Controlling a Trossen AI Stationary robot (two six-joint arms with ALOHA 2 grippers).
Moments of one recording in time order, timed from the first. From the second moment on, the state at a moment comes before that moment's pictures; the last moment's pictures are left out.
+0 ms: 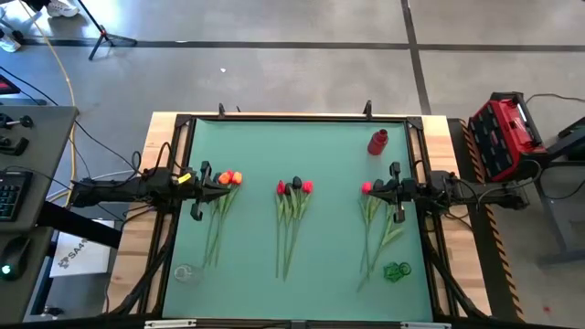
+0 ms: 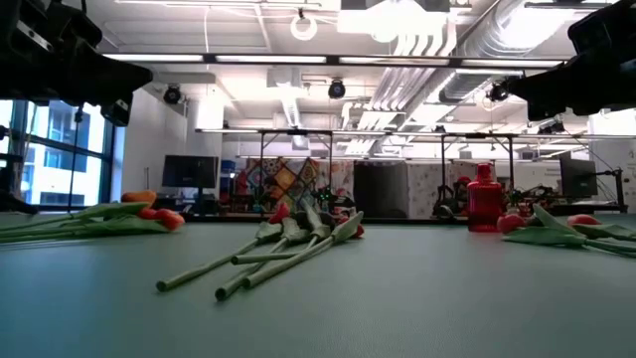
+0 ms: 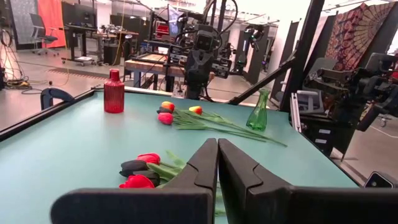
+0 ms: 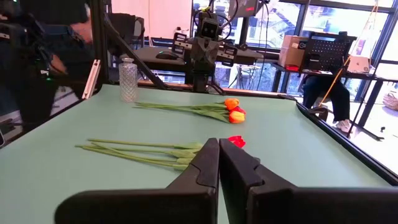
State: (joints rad) left arm -0.01 0.00 0.01 0.01 0.00 -0.13; right arm 0.05 0.01 0.04 -0.06 0.03 -0.11
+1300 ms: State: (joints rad) left arm -0.01 0.00 0.01 0.07 -0.05 0.07; right arm 0.05 0.01 0.04 -0.06 0.03 -0.11
